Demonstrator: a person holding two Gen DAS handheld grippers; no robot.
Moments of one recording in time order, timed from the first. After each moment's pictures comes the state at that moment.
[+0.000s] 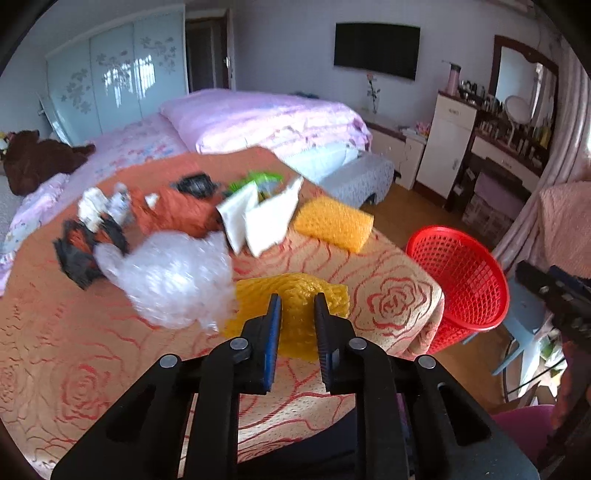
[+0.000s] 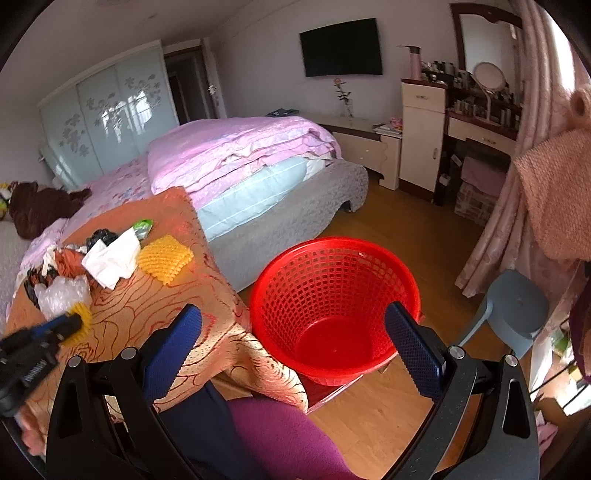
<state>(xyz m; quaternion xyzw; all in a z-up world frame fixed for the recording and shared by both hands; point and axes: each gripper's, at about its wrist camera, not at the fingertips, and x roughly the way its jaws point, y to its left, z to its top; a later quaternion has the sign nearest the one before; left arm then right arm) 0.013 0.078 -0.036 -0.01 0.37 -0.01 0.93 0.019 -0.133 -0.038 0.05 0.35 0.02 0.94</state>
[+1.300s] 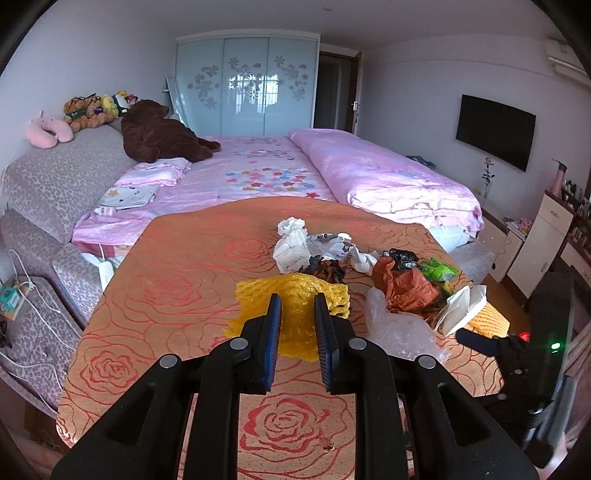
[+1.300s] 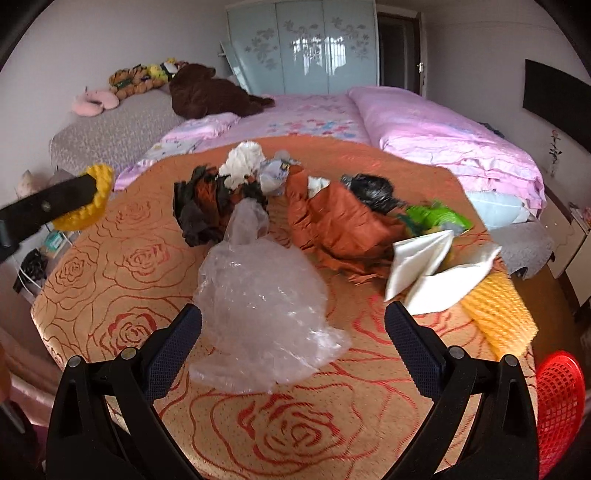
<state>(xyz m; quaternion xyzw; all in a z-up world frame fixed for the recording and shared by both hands) -0.030 0.245 0.015 -0.09 0.29 0.20 0.93 0.068 0.132 -0.054 -0.11 0.37 0.36 0.85</state>
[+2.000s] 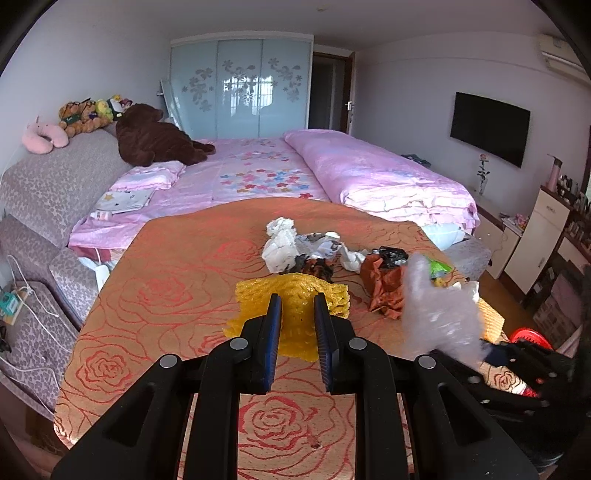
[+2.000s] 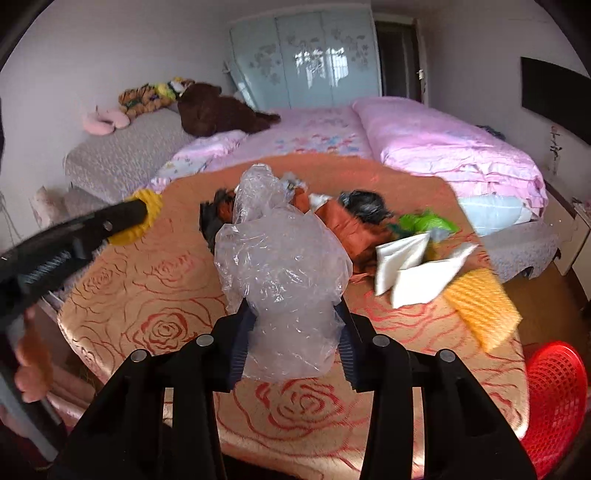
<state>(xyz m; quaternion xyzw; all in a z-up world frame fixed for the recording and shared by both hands) -0.029 0.233 0.014 -0.08 0.29 0.19 0.93 0.042 0.084 -0.017 -0.06 0.35 0.36 0.86</state>
